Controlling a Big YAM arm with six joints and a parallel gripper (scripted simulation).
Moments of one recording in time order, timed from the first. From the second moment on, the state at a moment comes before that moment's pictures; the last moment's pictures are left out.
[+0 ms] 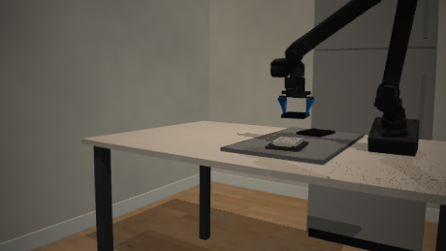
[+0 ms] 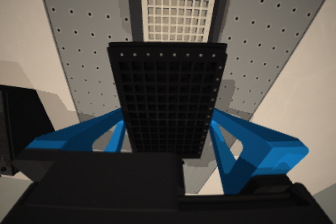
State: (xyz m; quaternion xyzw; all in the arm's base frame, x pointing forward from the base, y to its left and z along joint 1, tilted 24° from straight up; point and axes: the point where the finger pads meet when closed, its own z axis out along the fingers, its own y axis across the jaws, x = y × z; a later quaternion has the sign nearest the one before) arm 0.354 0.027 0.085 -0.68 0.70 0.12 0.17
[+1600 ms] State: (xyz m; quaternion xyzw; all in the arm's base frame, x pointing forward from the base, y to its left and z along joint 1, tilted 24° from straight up) arm 0.367 0.092 0.117 -0.67 0.71 0.12 0.17
